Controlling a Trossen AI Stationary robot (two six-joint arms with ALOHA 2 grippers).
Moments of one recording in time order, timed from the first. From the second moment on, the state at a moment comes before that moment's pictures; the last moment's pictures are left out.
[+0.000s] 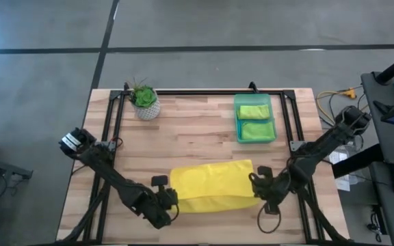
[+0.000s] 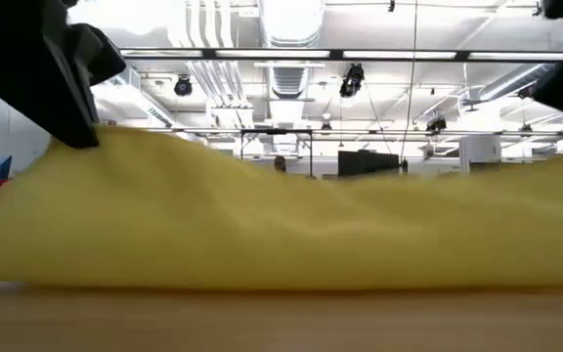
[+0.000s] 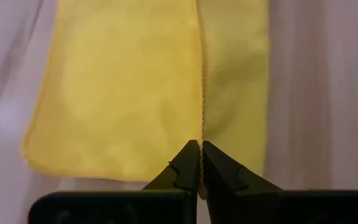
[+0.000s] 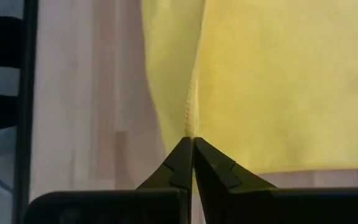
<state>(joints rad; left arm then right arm) -0.70 1.71 1.15 -0.58 -0.45 -0.75 0.73 1.31 0.77 -0.56 0.13 0.73</state>
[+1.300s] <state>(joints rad) -0.54 1.55 0.90 -0.59 -0.55 -0.72 0.36 1.30 0.74 -0.63 0.18 0.52</state>
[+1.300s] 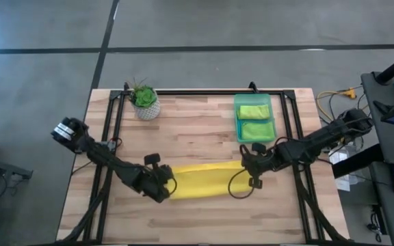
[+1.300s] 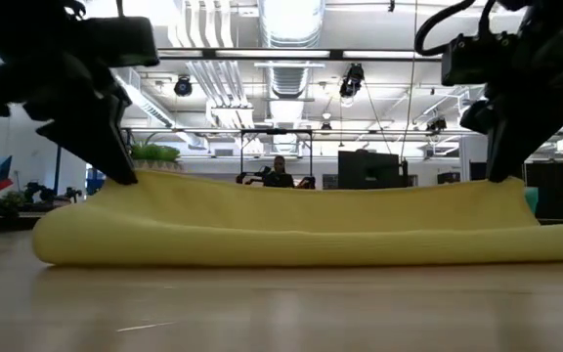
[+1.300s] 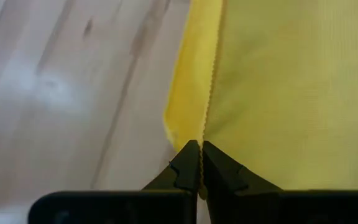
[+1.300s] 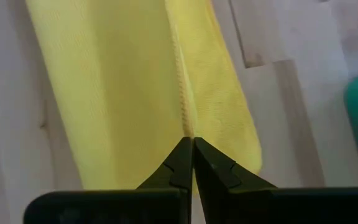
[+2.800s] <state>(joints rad) -0.23 1.35 0.80 -0.43 -0.27 -0.65 0.24 1.01 0.71 -0.62 0.21 0.70</state>
